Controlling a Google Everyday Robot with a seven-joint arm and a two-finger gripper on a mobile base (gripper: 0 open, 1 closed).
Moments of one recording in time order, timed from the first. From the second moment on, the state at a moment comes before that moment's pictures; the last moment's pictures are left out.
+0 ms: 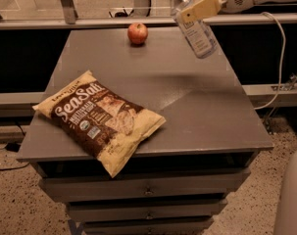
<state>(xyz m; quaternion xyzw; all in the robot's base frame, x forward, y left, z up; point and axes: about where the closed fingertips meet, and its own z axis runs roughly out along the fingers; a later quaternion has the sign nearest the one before) 0.701 -0.122 1.012 -0.47 0.70 0.27 0.46</state>
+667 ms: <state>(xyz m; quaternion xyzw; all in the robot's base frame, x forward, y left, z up) 0.672 -0.165 1.035 -0.43 0.63 0.34 0.55</state>
